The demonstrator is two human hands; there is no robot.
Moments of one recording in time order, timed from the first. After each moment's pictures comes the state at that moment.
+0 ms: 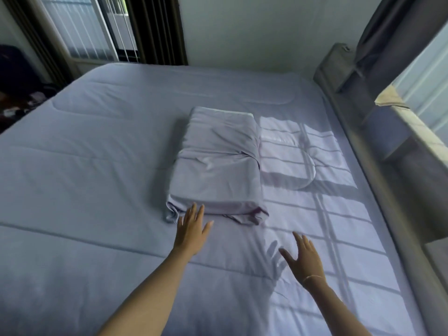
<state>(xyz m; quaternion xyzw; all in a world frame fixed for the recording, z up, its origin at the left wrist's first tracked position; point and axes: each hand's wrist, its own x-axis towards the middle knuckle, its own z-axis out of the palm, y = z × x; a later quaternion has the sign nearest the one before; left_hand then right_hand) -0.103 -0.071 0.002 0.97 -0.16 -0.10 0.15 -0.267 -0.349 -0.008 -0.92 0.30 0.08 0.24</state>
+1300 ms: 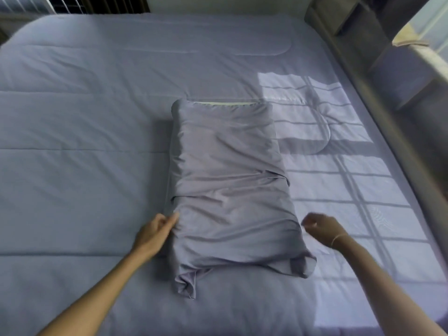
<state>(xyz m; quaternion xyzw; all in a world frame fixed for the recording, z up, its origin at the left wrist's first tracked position) -0.022 0.094 -0.010 0.92 -0.02 -0.27 0.29 -0.202 -0.297 0.008 -0.89 0.33 0.22 0.23</state>
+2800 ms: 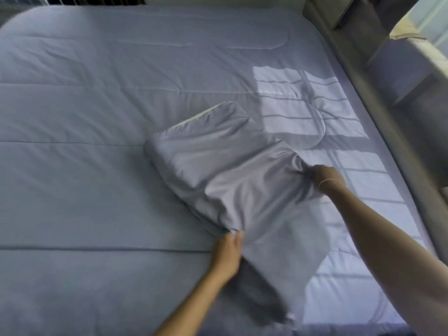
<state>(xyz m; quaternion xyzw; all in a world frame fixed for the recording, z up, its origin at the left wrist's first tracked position) -0.149 -0.062 -0.021 0.87 -0.12 -0.32 0.35 -0.124 -0.388 0.013 -0.89 0.40 0.16 0.16</state>
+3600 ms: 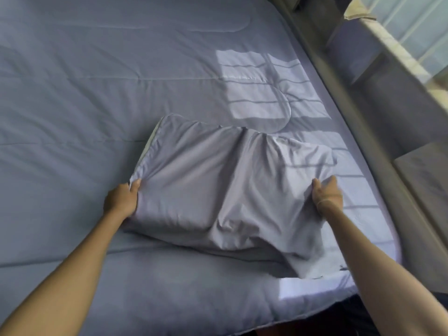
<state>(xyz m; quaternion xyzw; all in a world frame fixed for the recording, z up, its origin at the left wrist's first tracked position) 0.026 0.017 -0.037 0.96 -0.03 -0.20 0.18 -0.244 -0.404 -0.033 -0.72 0.64 -0.01 0.26</state>
